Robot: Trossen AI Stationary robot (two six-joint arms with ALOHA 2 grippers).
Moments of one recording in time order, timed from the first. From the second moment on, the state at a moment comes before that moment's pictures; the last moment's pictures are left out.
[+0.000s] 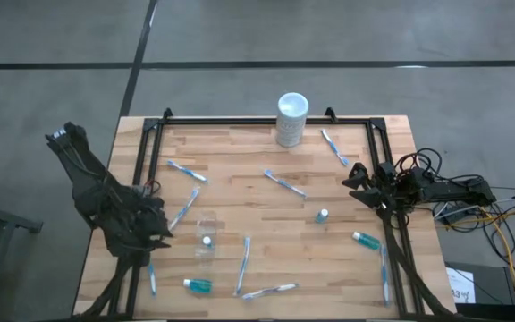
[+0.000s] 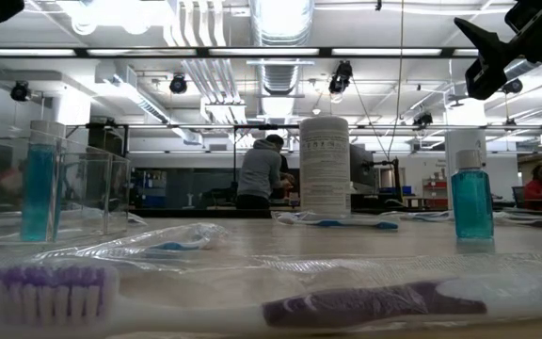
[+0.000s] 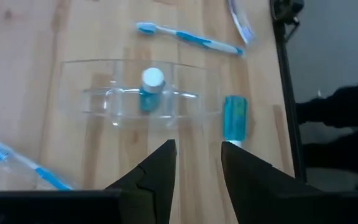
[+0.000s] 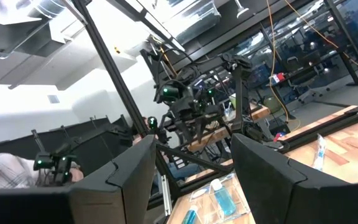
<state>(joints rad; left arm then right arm) -0.91 0.92 0.96 -1.00 -0.32 -0.85 0.05 0.05 0.01 0.40 -0.05 0.57</state>
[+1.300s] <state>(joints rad) -1.00 1.56 0.93 -0.58 -0.14 -0.99 0.05 0.05 0.01 0.40 -0.05 0.57</state>
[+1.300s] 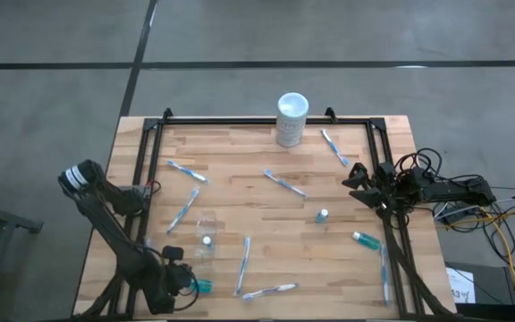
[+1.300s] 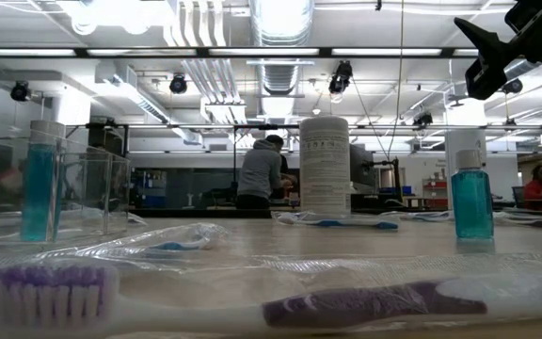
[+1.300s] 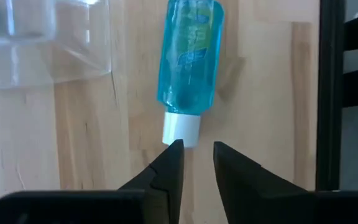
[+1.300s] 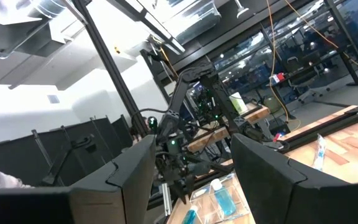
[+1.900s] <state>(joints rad) -1.00 1.66 0.93 -0.58 -0.10 -0.99 0.05 0.05 0.01 0.40 -0.05 0.57</state>
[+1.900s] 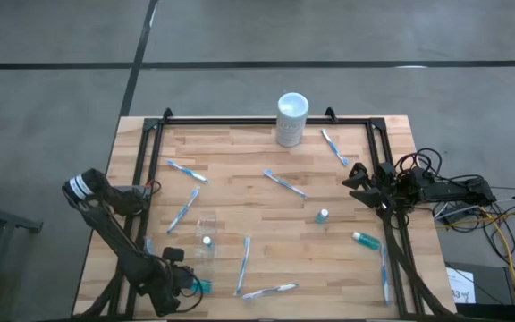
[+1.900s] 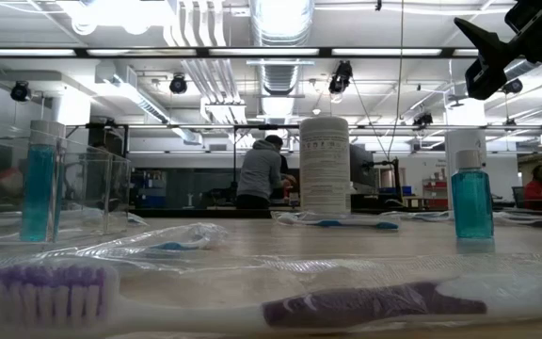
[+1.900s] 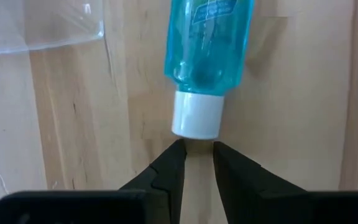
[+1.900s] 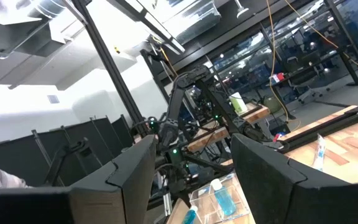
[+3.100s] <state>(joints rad) -0.98 1.61 1.02 -0.41 -0.43 -1.11 0.05 0.05 0.01 0.40 -0.05 0.57</state>
